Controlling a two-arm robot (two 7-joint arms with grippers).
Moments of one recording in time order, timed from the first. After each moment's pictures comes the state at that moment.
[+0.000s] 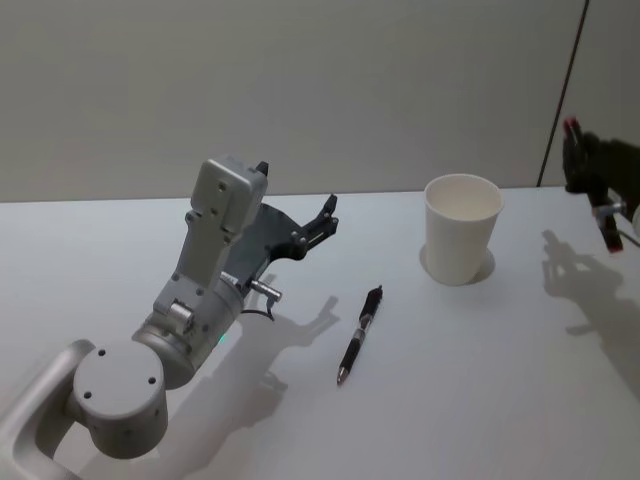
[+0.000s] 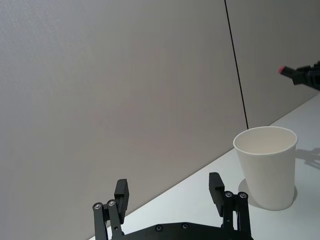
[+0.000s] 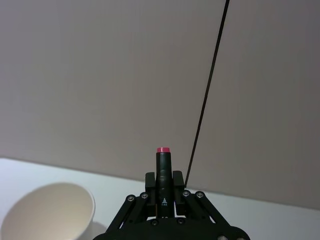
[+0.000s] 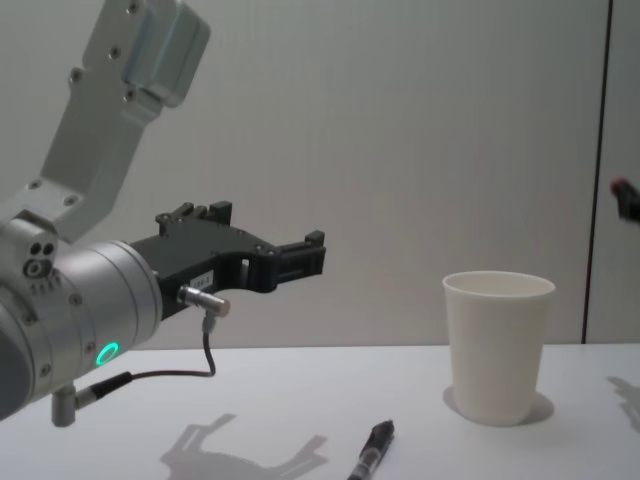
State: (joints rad) left arm -0.24 0.38 0.45 -1.63 -0.20 0.01 -0.01; right arm 0.31 0.31 -0.16 -1.61 0.22 0.42 0.06
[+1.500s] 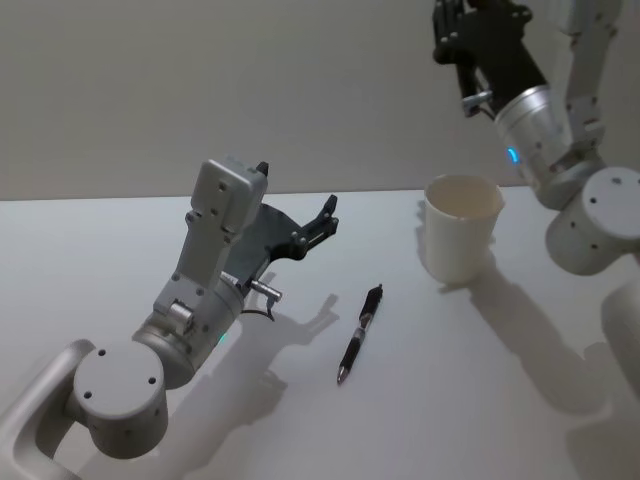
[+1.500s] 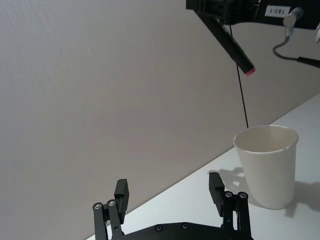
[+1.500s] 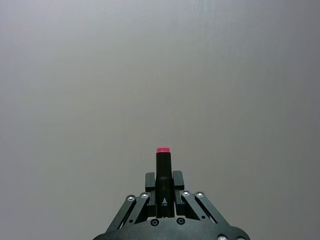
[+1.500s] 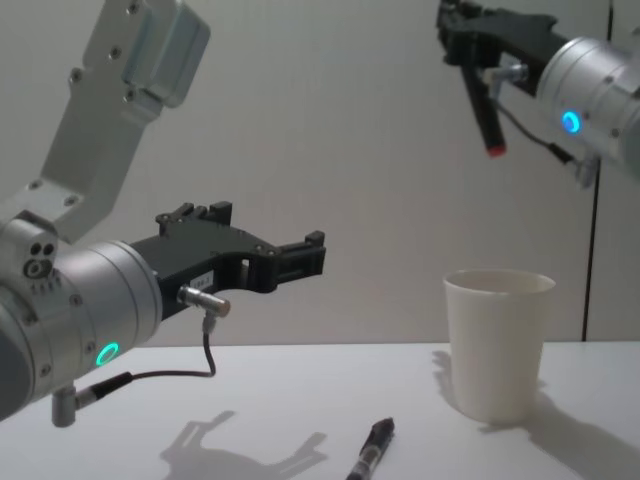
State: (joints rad) left arm -0.24 0.38 0.45 -1.63 -0.20 0.01 -0.01; right arm 0.58 0.06 -0.29 -1.25 0.13 -0.22 0.13
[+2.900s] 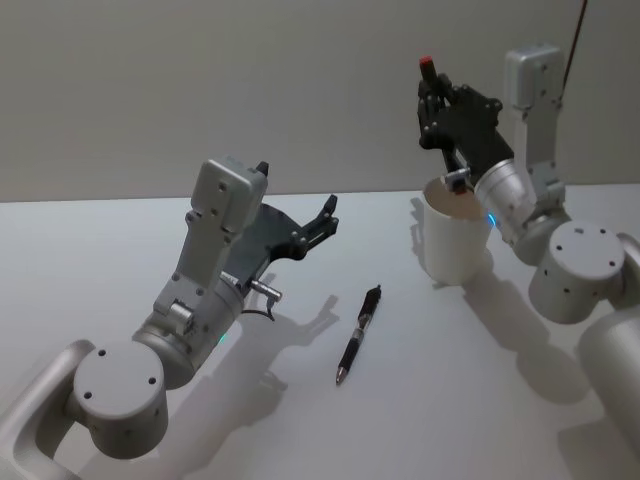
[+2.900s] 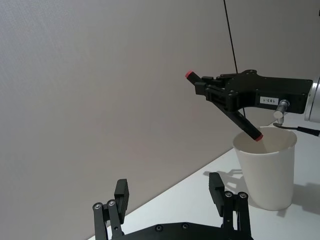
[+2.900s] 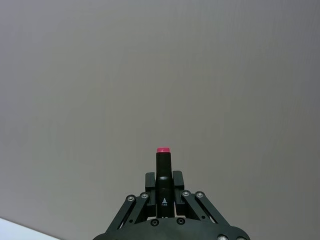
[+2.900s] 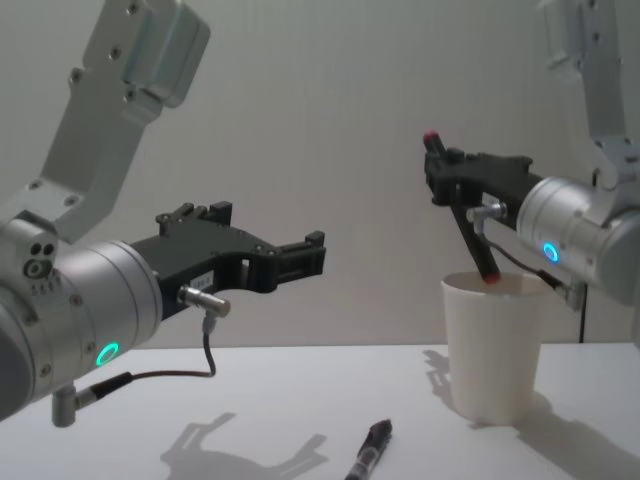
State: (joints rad) left arm -0.24 0.38 0.45 -1.63 -0.20 0.01 -0.01; right arm 0.58 0.04 -0.30 -1.05 0.10 -0.20 0.13
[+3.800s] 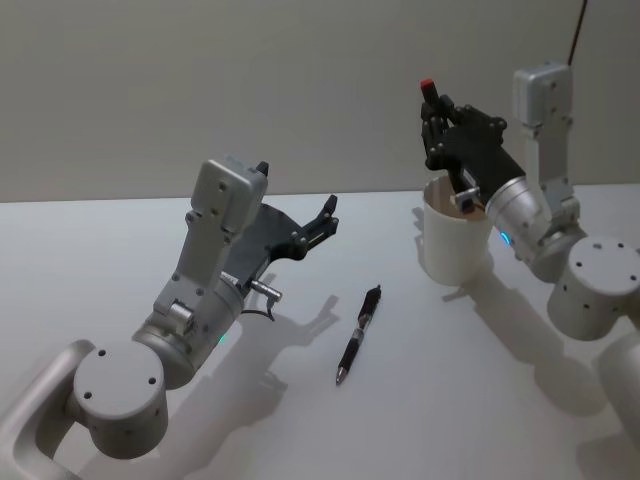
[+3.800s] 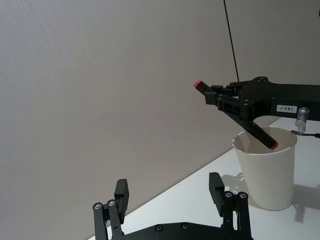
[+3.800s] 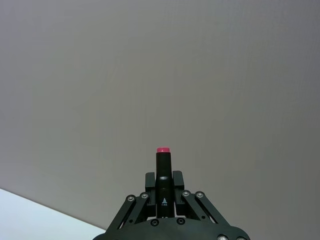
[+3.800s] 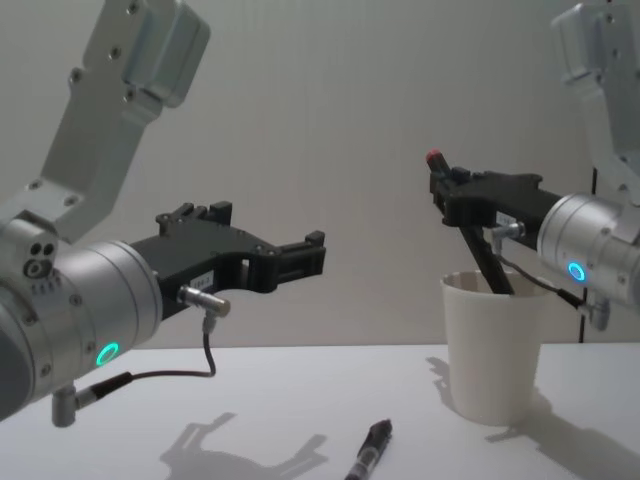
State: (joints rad) left arm -0.24 0.38 0.45 -1.63 -0.20 0.01 -0.01; right arm 0.52 0.07 -0.29 -1.12 0.11 -0.16 0.19
